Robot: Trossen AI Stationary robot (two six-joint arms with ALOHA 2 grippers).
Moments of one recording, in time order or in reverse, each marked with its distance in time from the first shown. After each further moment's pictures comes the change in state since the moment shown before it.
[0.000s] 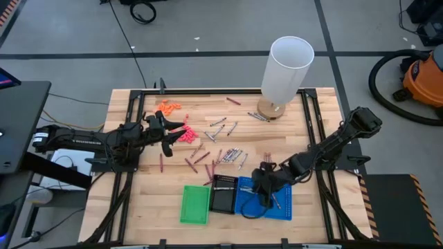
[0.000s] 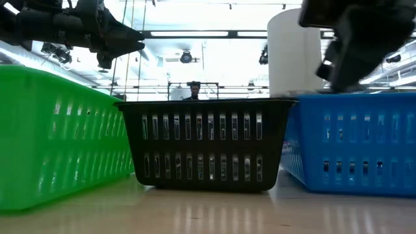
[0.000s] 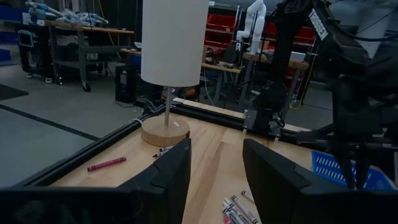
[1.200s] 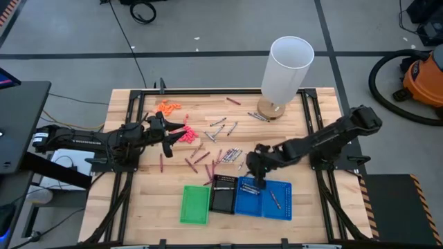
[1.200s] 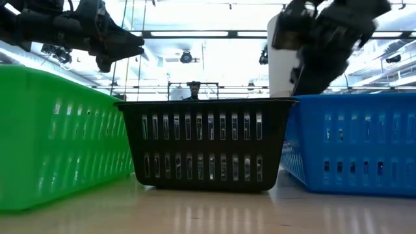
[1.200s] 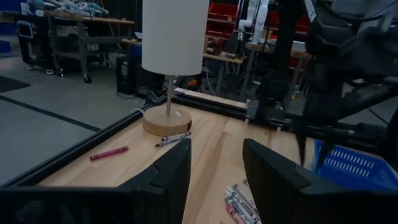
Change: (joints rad) left arm 0.000 0.000 0.000 -0.047 0.000 -0.005; right arm -0.230 -0.016 0.000 -0.074 0.002 -0.244
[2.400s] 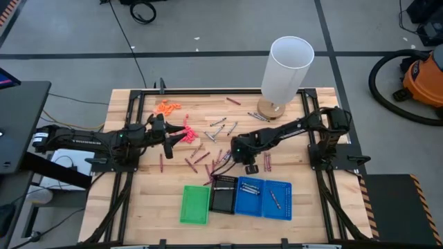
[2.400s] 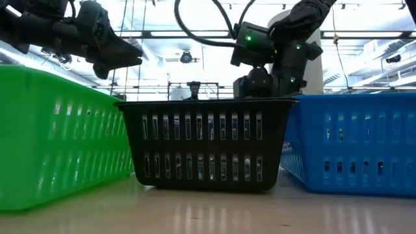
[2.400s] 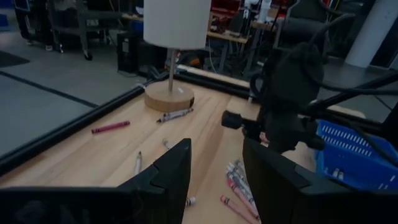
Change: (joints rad) left arm 0.000 0.000 0.000 -0.102 0.001 -0.048; right arm -0.270 0.343 0.187 -0.093 -0.159 -0.630
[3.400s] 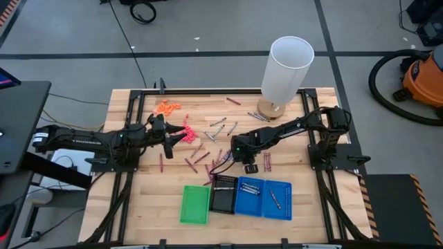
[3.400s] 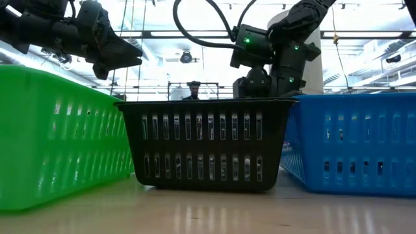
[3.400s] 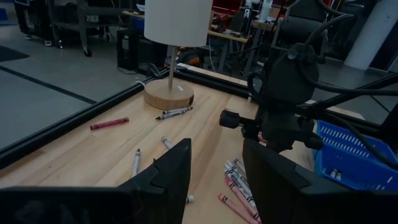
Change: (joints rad) left arm 0.000 0.000 0.000 0.000 0.000 -0.021; right arm -0.012 0.011 -0.002 -0.025 -0.025 0.019
